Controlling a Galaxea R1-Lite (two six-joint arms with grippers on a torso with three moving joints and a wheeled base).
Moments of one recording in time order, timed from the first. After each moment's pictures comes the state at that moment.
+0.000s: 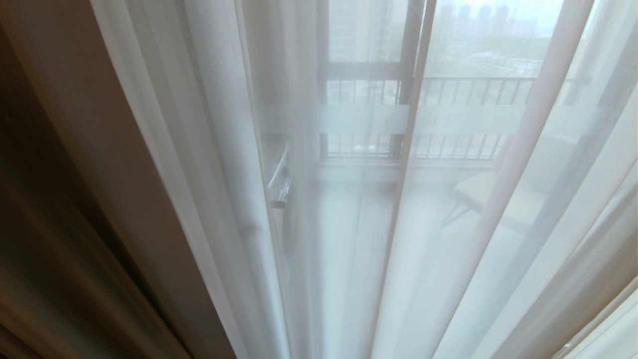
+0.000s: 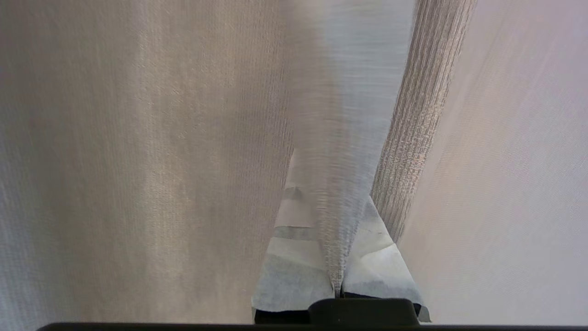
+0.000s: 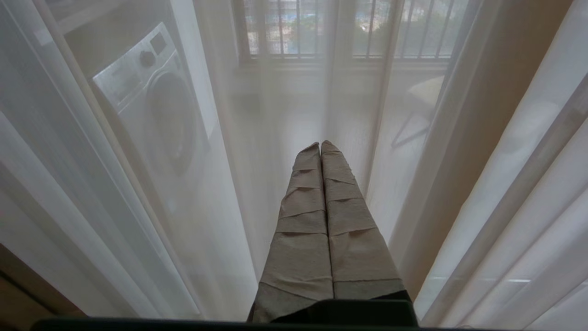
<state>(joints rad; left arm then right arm) 0.72 2.07 -1.63 -0.74 -0.28 -0.28 0.00 0.00 0.00 0.00 -0.01 0.03</state>
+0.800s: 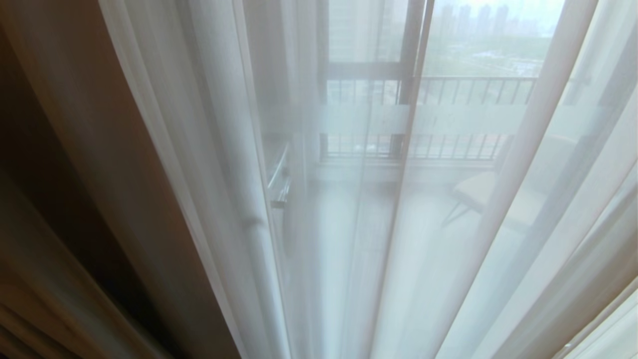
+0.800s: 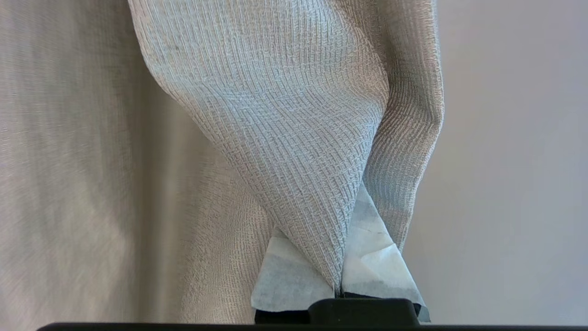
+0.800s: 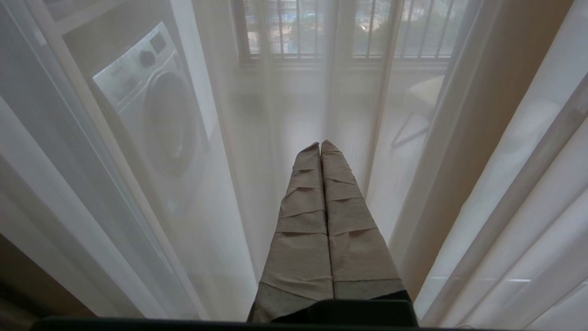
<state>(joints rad) 0.80 1.82 -1.43 -0.74 -0.30 -0.32 0.00 0.00 0.00 0.00 -0.01 0.03</state>
